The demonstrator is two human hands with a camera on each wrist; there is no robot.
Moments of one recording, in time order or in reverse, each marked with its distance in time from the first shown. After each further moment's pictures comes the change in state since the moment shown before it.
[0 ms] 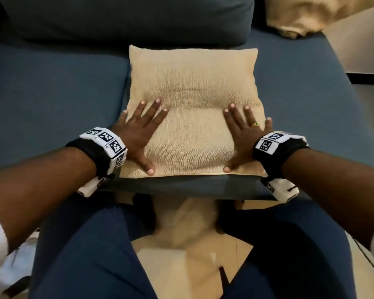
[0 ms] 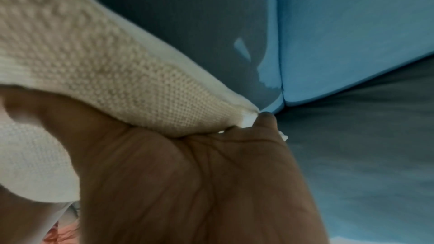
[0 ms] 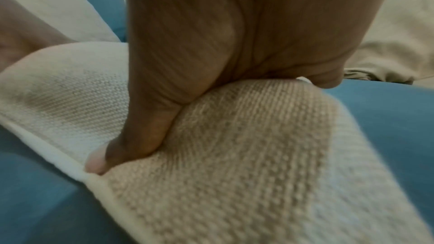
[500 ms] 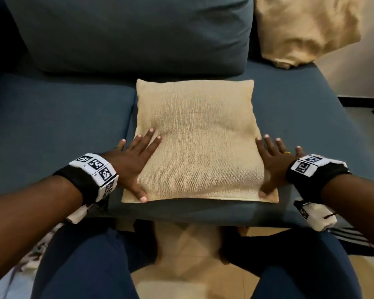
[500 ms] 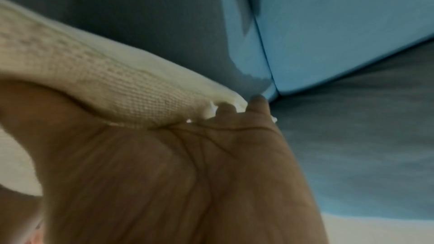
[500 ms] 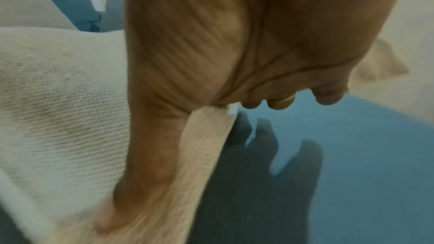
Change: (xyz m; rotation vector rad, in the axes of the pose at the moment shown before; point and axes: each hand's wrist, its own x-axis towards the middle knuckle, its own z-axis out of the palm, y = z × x) left_hand -0.021 -0.017 -0.013 0.005 -0.111 0.021; right_hand -0.021 0.064 -0.005 -0.047 -0.153 0.214
